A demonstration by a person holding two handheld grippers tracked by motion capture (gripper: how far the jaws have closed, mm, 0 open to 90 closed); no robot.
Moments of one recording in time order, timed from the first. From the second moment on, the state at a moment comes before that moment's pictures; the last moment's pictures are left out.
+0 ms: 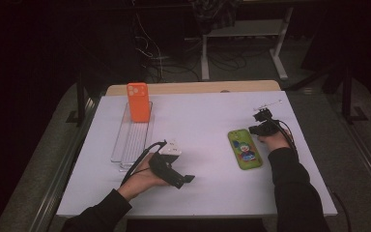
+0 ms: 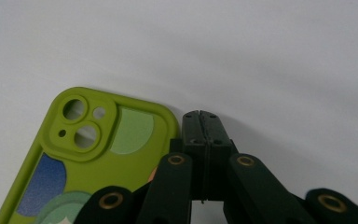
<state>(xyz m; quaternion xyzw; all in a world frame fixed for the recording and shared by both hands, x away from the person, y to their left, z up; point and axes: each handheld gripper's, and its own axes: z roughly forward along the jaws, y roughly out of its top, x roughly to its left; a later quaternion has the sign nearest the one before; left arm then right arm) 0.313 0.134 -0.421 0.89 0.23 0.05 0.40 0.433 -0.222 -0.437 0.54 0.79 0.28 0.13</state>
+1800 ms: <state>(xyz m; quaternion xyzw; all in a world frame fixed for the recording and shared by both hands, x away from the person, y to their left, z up) 0.314 0.135 -0.422 0.89 0.21 0.04 0.40 0.291 -0.197 -0.418 0.39 0.81 0.41 0.10</state>
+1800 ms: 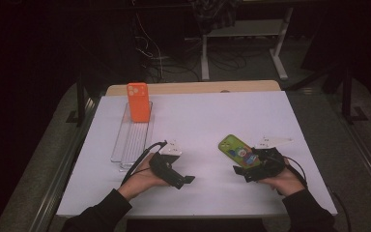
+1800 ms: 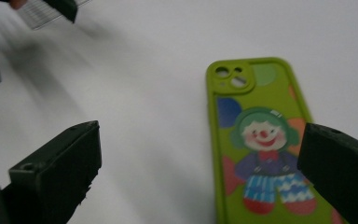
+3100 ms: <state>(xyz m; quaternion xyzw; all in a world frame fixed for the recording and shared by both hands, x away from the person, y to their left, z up) 0.314 0.135 -0.423 0.88 0.22 0.04 0.41 0.366 -0.190 -0.402 0.40 0.84 0.33 0.11</state>
